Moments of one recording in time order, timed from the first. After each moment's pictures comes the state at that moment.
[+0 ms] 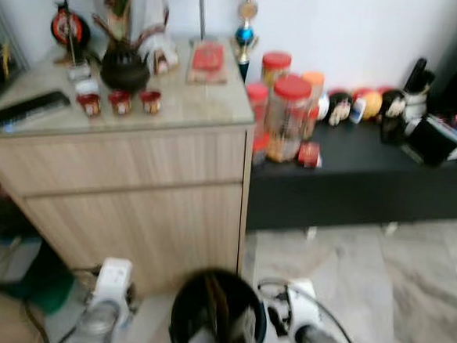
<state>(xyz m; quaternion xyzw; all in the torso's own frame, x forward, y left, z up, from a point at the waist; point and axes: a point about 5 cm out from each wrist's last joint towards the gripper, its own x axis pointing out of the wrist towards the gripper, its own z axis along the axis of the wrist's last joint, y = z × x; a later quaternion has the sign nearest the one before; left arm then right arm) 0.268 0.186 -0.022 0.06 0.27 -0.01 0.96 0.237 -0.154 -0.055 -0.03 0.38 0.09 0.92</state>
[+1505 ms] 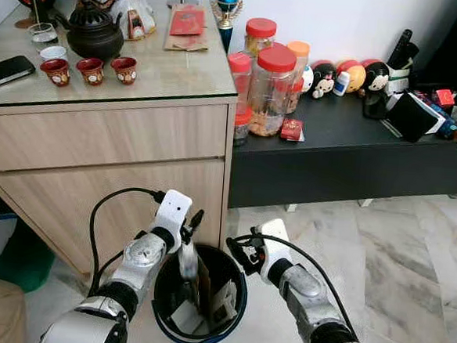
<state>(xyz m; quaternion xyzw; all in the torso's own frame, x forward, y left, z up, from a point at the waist) 0.337 0.127 0.061 0.09 0.07 -0.19 0.98 0.302 -0.097 0.019 -0.01 0.17 0.29 0.94</state>
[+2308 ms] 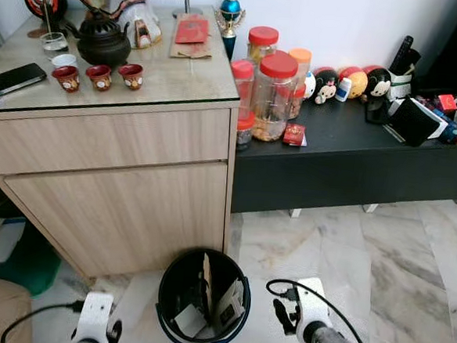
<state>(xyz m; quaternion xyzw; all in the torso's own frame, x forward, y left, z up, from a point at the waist) 0.176 0.232 -0.074 0.06 0.40 0.06 0.91 0.211 -0.174 -0.068 -0.03 0.39 0.06 0.92</state>
